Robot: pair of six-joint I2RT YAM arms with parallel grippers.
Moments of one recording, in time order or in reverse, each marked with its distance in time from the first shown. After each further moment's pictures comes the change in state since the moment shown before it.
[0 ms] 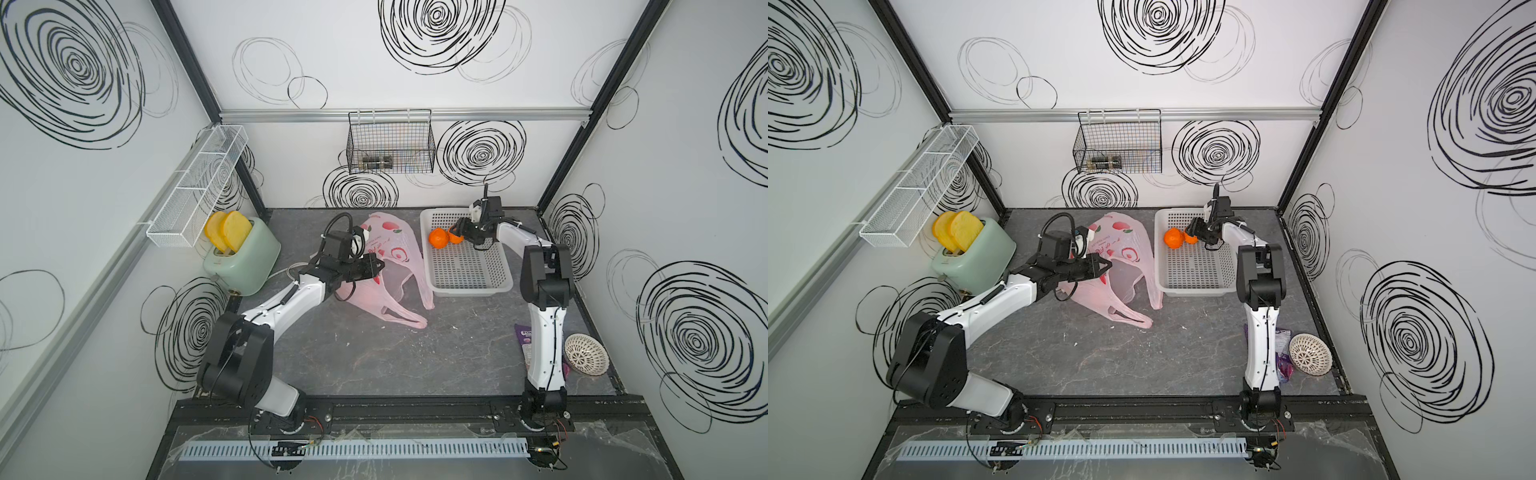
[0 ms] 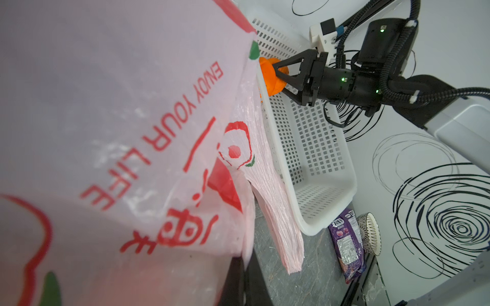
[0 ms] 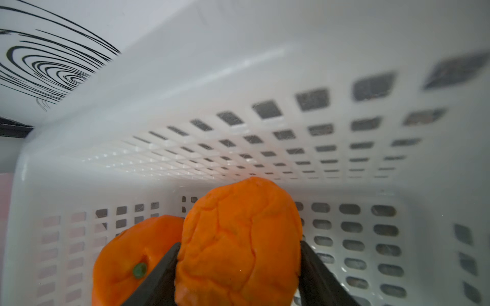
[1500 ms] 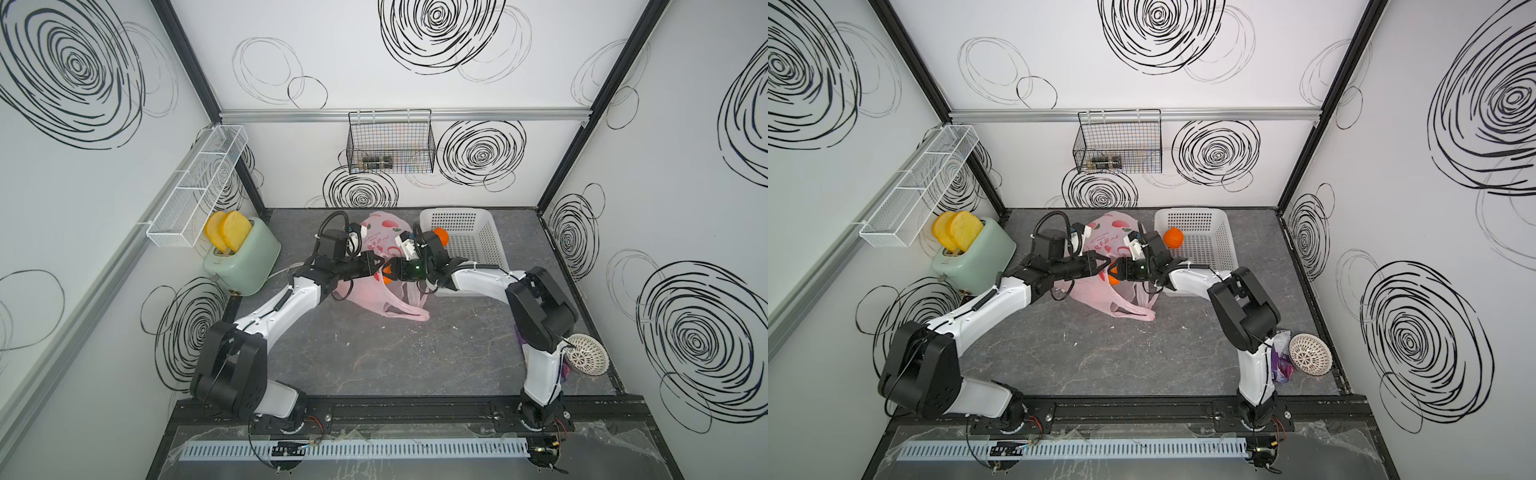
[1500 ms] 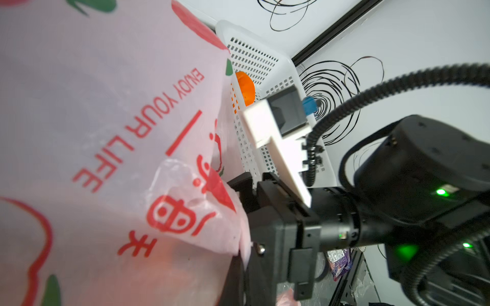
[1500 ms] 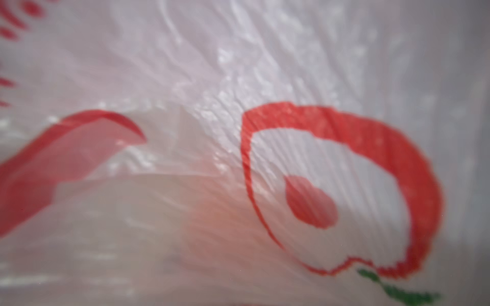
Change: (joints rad) left arm 0.017 -0.054 -0.024 0.052 0.051 -0.010; right arm 0.567 -0.333 -0.555 0.489 -0.133 0.253
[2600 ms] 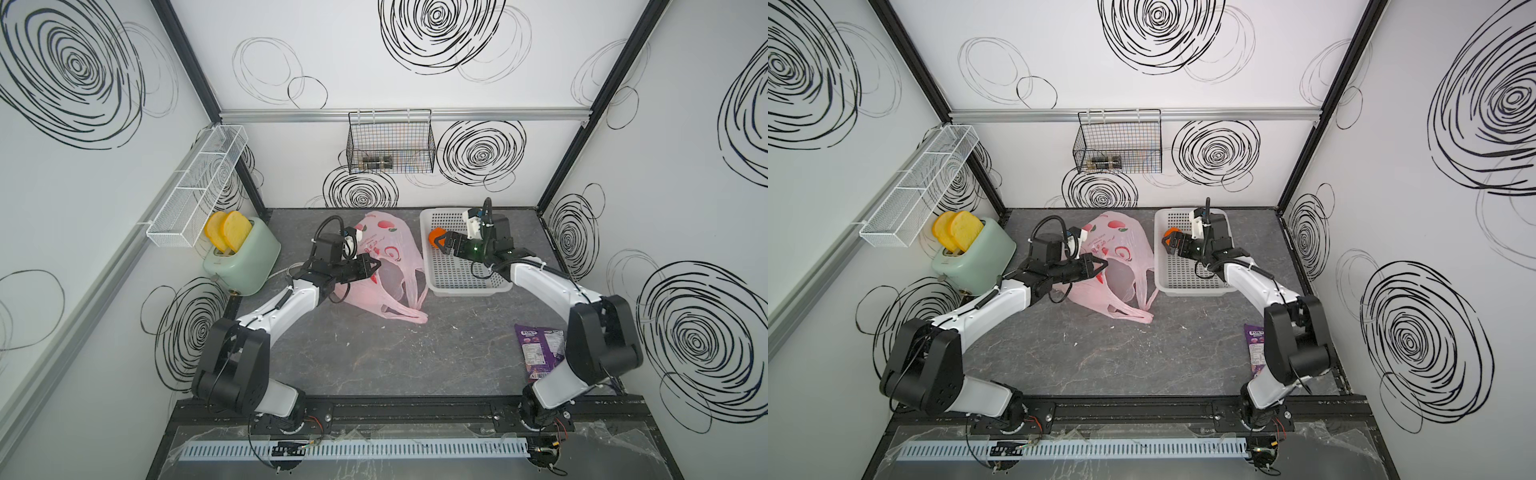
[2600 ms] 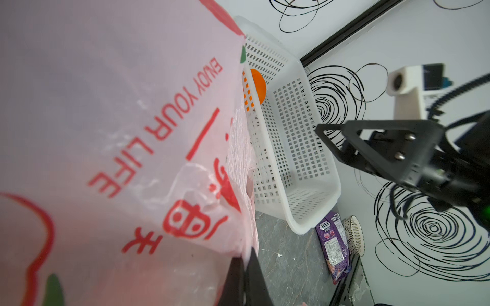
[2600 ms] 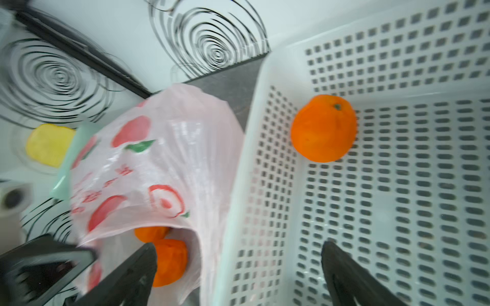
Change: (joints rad) left arm 0.033 0.014 -0.046 0.045 0.023 -0.023; right arm -0.394 -0.298 -0.101 -0.221 0.133 -0.181
